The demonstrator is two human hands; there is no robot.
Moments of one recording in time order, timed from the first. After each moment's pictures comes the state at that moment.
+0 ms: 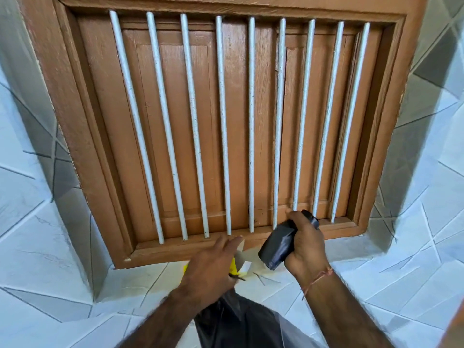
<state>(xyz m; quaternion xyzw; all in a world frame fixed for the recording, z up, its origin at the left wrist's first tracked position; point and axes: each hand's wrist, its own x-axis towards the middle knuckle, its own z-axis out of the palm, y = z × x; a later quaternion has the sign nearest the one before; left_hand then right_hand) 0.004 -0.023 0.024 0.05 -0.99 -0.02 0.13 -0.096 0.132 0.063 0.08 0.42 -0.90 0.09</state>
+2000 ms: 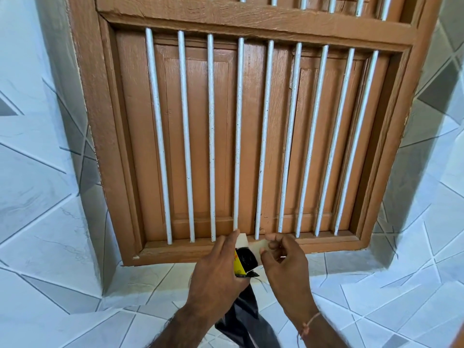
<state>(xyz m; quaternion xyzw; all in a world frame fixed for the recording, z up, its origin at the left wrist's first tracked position) 0.040 0.002 0.038 0.13 -0.94 -0.20 0.26 -0.035 0.123 0.038 -0.22 0.73 -0.64 -0.08</state>
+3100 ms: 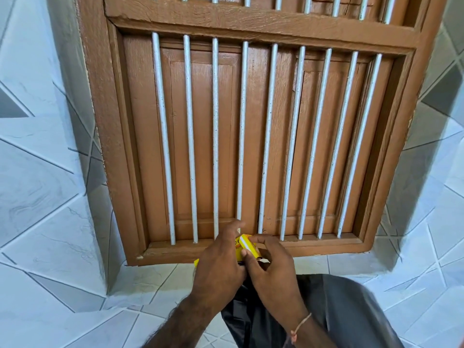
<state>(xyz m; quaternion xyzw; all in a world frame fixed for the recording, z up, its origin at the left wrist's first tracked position) 0.040 0.002 0.053 0.12 -0.90 -0.28 0.31 -0.025 0.107 0.032 -0.33 0.71 -0.61 -0.14</state>
